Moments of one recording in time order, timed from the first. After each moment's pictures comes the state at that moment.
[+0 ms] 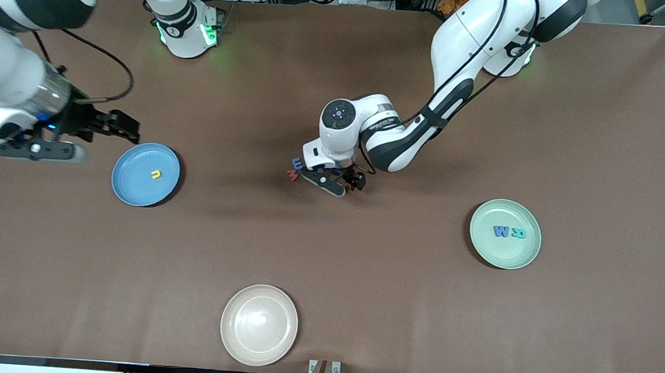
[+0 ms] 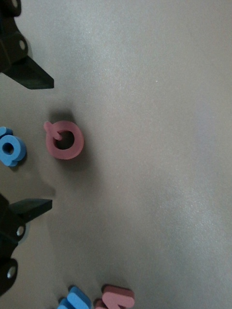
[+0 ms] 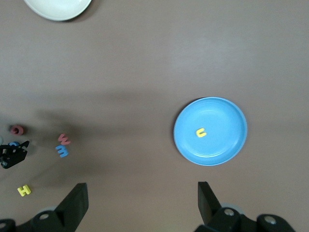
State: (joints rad) left arm -0.50 0.82 -0.41 -1.57 0.47 2.32 -0.62; right arm 0.12 0.13 0.09 -1.58 0.05 1.61 0.19
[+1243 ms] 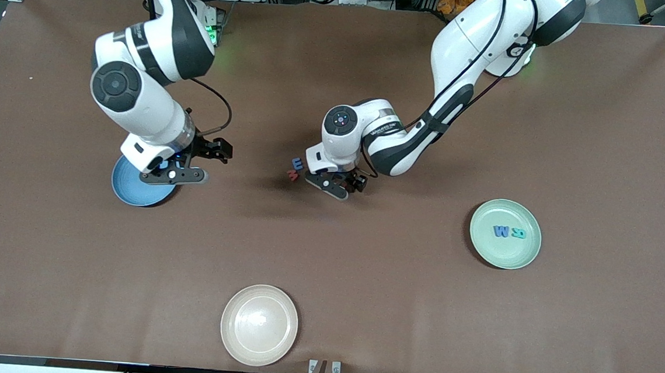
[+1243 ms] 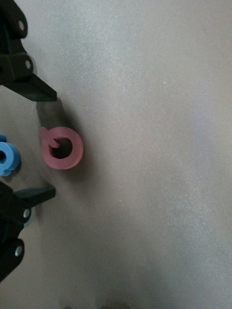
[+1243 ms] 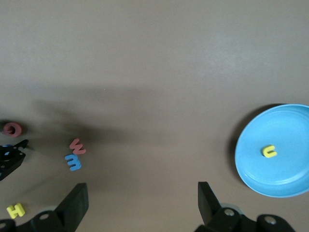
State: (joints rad) left arm -0.50 0.85 -0.41 -1.57 0.47 2.32 -0.61; right arm 0.31 0.20 0.09 -1.87 0.05 1.99 0.29
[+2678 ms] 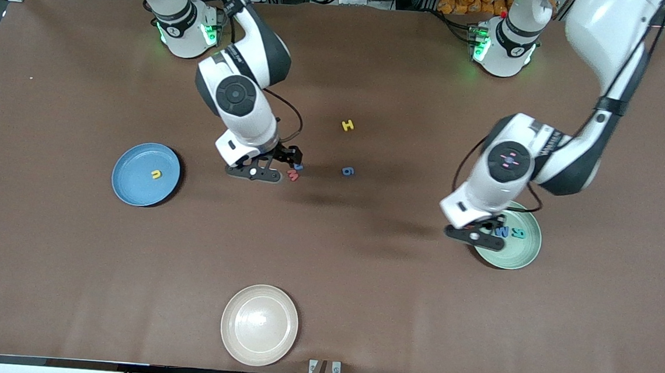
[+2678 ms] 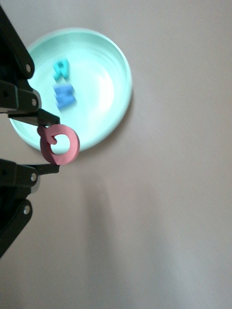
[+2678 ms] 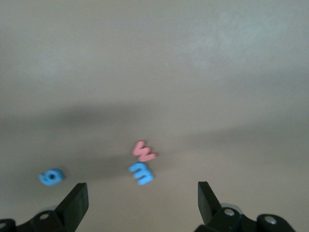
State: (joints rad) left arm 0.08 0.44 -0.41 -1.86 0.39 2.18 -0.29; right arm 0.57 0.38 0.09 -1.84 0.05 2.19 0.83
